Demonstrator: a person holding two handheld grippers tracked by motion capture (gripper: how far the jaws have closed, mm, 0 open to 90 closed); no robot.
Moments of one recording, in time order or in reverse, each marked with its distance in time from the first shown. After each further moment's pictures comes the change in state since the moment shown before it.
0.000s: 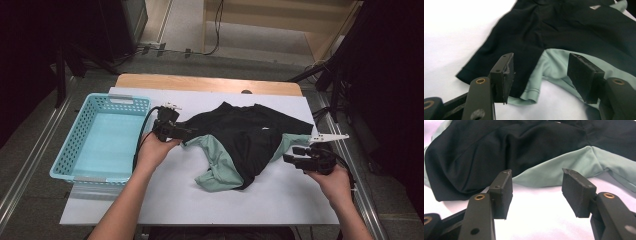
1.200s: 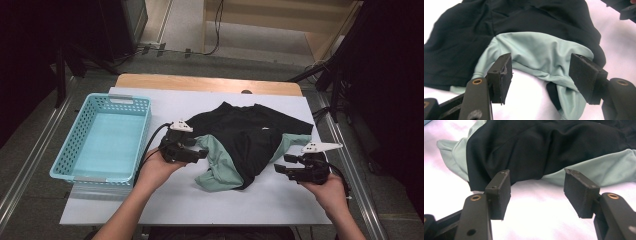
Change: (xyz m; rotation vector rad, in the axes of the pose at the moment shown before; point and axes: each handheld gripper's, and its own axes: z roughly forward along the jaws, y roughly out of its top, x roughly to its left) left arm -0.052 -0.031 -0.012 0.005 -0.120 0.172; right arm 0.034 -0.010 -0.001 -0.018 0.089 -0.075
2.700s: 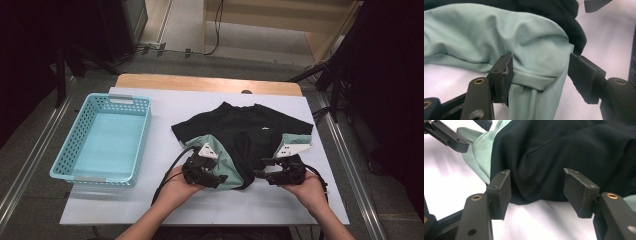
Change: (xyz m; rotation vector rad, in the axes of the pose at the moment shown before) left arm -0.054 -0.025 0.052 0.088 -0.054 0.105; right arm 0.029 0.010 0.046 0.038 0.115 -0.143
